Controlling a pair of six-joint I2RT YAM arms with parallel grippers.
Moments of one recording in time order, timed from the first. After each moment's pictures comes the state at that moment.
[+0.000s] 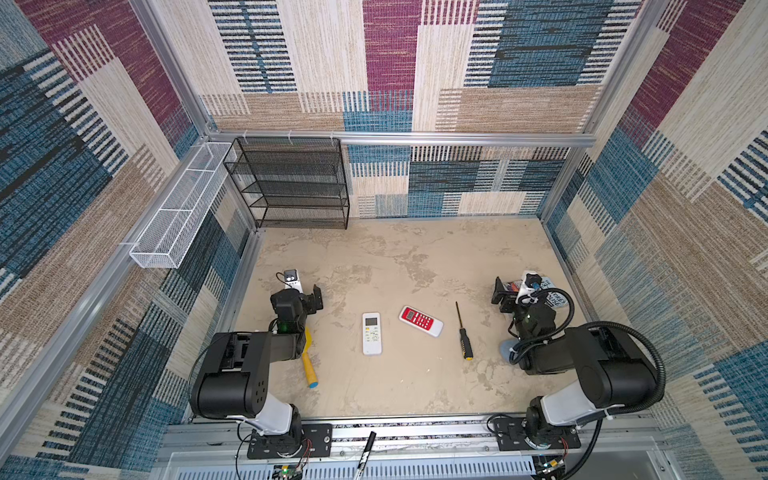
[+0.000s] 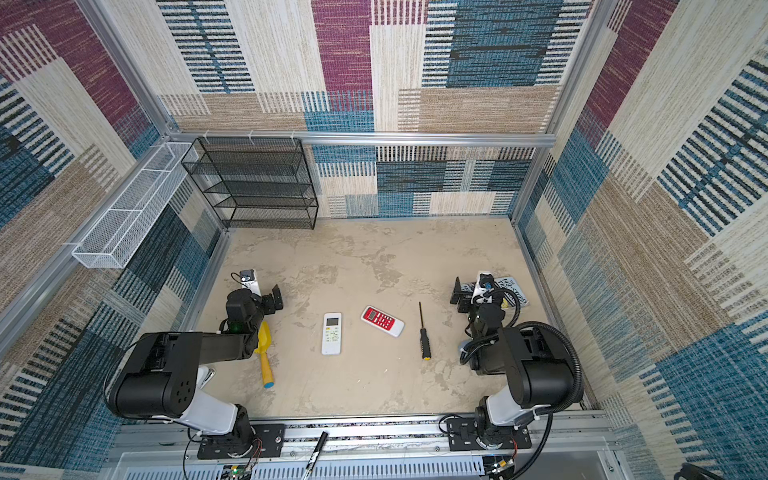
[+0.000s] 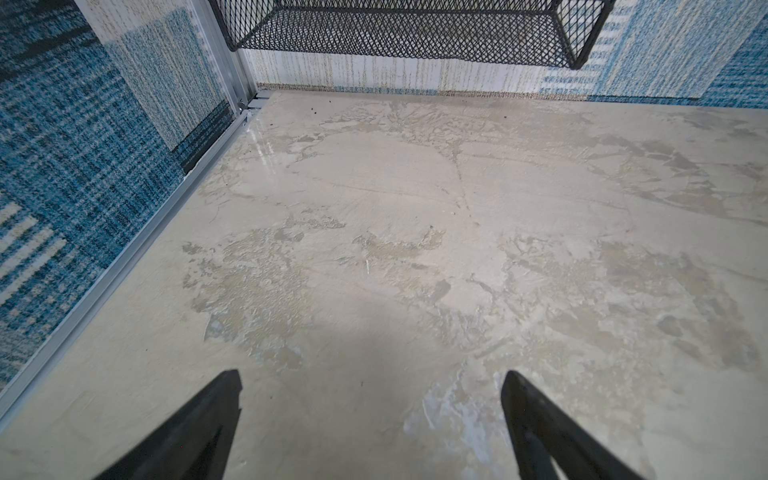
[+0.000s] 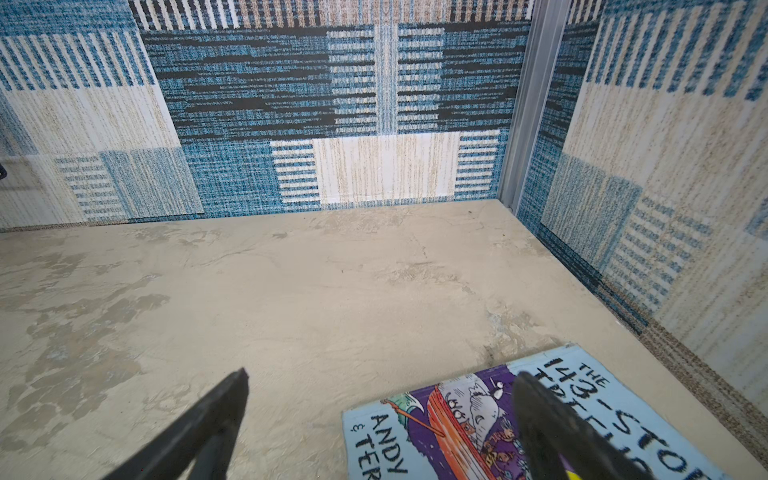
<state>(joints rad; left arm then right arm) -0.01 1.54 0.41 0.74 -0.18 -0.04 0.01 1.53 0.19 1.27 0.11 0.04</state>
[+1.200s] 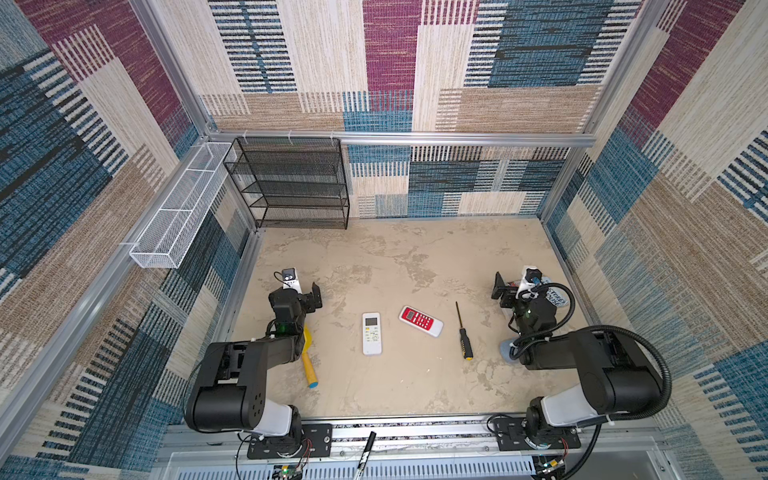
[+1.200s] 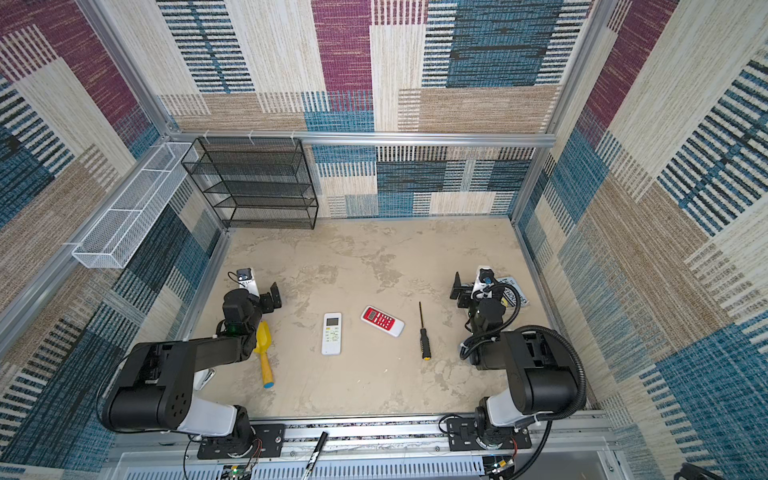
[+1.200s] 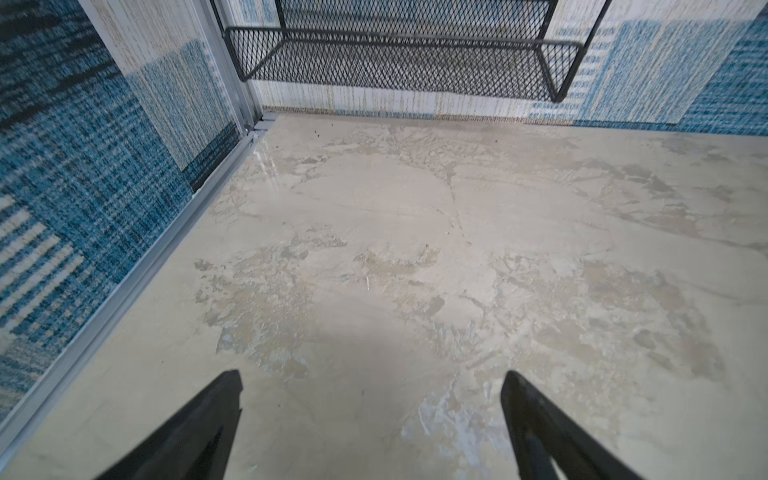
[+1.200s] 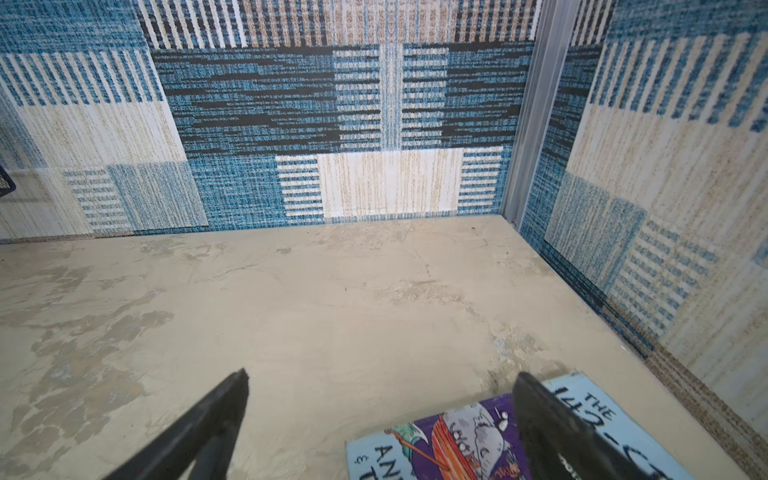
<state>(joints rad) -0.01 1.45 0.42 0.69 -0.18 -0.03 0.01 1.47 0.28 1.15 0.09 0.02</state>
